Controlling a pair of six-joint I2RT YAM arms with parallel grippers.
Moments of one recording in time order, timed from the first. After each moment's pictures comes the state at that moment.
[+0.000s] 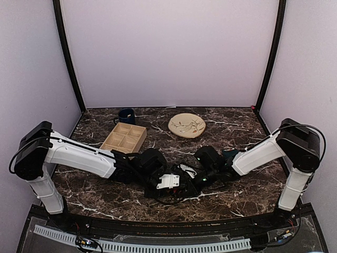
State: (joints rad) left arm -1.13 1.72 0.98 -0.23 0.08 0.52; right arm 0.95 1.79 0.75 0.16 -0.59 0.32
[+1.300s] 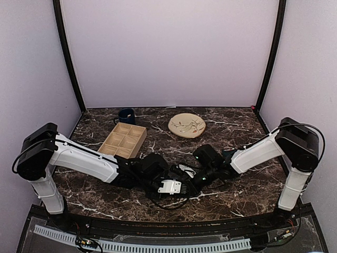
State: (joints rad) left arm -1.15 1.76 0.95 -0.12 -0.05 0.69; right arm 0.94 1.80 0.79 0.09 -0.62 0.26
